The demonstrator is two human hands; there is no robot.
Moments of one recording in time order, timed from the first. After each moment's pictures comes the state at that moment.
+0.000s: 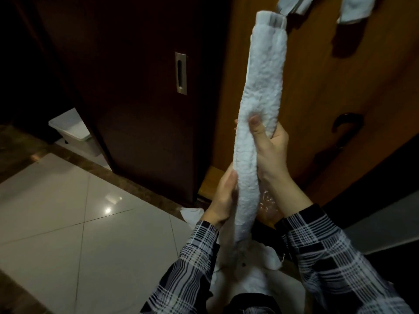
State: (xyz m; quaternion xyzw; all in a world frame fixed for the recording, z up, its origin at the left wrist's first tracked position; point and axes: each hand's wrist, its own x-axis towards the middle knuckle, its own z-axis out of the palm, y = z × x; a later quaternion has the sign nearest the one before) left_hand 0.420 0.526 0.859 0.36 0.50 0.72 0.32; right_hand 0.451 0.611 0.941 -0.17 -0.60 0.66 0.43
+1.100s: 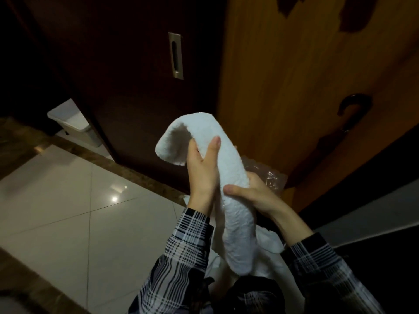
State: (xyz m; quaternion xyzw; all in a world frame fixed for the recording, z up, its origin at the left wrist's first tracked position) left_hand 0.397 0.521 0.882 0.16 0.56 0.78 0.22; right_hand 0.494 0.606 0.859 -0.19 -0.68 0.71 0.04
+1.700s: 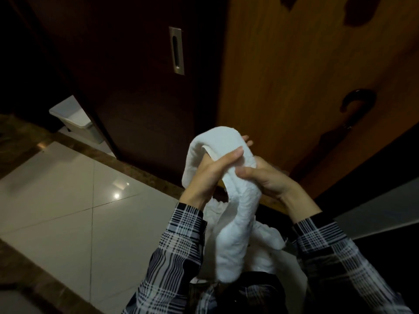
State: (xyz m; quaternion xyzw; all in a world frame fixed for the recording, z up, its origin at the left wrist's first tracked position) left_hand 0.397 0.510 0.885 0.28 0.50 0.70 0.43; right_hand 0.487 0.628 0.873 -0.13 -0.63 0.76 0.00
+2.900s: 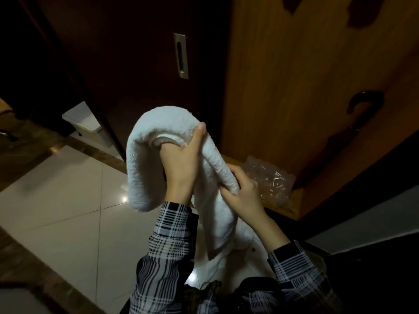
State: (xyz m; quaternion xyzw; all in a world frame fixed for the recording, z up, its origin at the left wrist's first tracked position) left_hand 0.390 0.487 0.919 0.17 0.65 0.74 0.05; right_hand 0.484 0.582 0.803 -0.19 -0.82 0.43 0.33
